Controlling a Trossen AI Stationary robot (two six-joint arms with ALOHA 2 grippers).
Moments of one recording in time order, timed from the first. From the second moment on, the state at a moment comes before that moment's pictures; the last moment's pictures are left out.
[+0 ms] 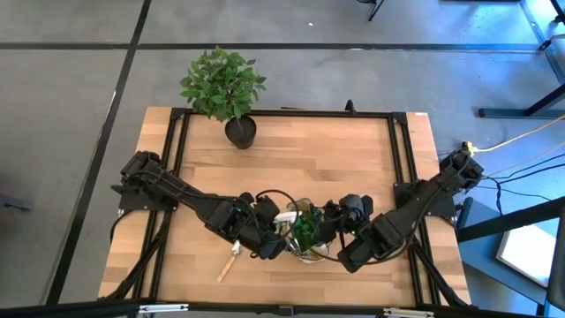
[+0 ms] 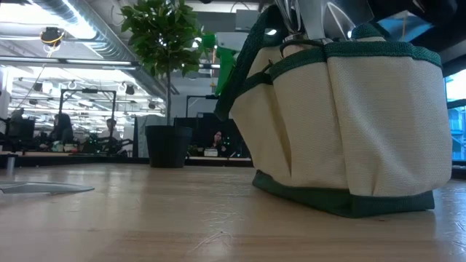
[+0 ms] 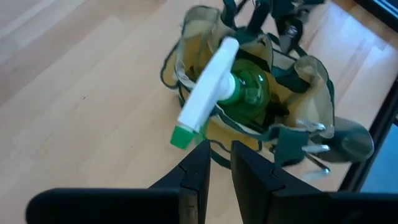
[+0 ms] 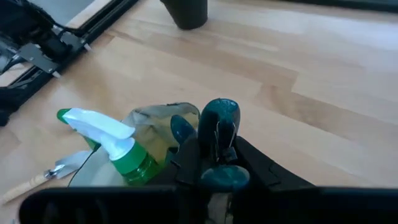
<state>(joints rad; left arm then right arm) -0.48 1.81 1.74 -1.06 -0.49 -1.11 0.68 1.65 1.35 -1.12 0.93 1.71</state>
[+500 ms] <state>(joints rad) -0.48 1.81 1.74 -1.06 -0.43 -1.13 0.72 1.72 1.35 -1.36 0.95 2.02</state>
